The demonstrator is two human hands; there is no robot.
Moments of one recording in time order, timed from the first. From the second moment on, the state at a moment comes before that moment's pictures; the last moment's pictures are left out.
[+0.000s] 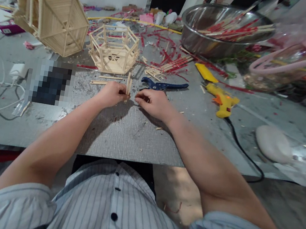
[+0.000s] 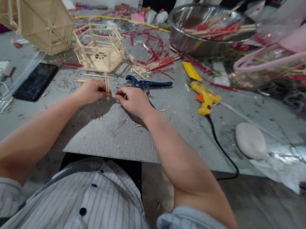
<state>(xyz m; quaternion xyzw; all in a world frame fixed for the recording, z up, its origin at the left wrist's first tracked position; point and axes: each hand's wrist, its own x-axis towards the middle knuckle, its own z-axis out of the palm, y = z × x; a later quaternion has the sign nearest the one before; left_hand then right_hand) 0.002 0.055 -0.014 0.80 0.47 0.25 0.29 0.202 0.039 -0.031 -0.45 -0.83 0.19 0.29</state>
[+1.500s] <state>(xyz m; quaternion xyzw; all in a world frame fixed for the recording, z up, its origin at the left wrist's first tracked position) 0.020 0.041 -0.017 0.75 0.39 0.27 0.47 0.189 0.030 -0.027 -0.38 -0.73 0.34 0.44</state>
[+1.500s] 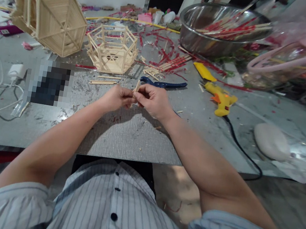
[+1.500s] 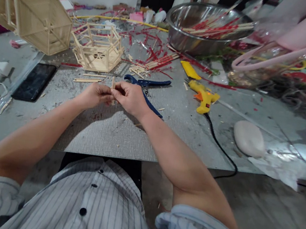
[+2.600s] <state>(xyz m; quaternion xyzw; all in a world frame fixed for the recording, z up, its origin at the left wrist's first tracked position) 0.009 0.048 -0.015 0.75 0.47 0.34 0.32 0.231 0.038 -0.001 -0.63 -0.71 0.06 0.30</state>
